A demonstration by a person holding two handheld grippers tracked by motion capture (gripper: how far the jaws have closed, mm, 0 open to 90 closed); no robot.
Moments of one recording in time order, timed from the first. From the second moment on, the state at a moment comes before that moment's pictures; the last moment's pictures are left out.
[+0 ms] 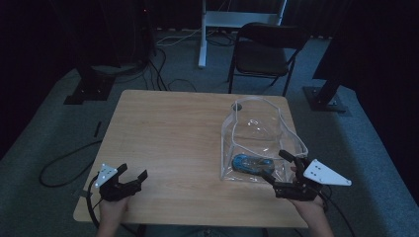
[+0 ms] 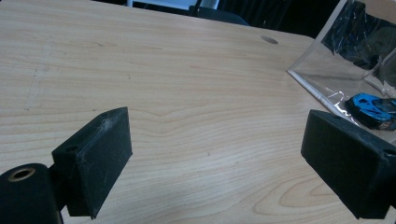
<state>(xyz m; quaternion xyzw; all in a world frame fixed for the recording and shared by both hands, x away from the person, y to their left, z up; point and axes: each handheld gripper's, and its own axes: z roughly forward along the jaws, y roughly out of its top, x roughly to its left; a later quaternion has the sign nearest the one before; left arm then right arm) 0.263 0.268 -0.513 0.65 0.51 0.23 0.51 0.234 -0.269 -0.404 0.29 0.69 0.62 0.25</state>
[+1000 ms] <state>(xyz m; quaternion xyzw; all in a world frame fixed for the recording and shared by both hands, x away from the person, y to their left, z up) 0.262 0.268 -0.514 0.65 0.51 0.23 0.51 0.231 -0.294 -0.516 0.38 0.69 0.57 0.25</state>
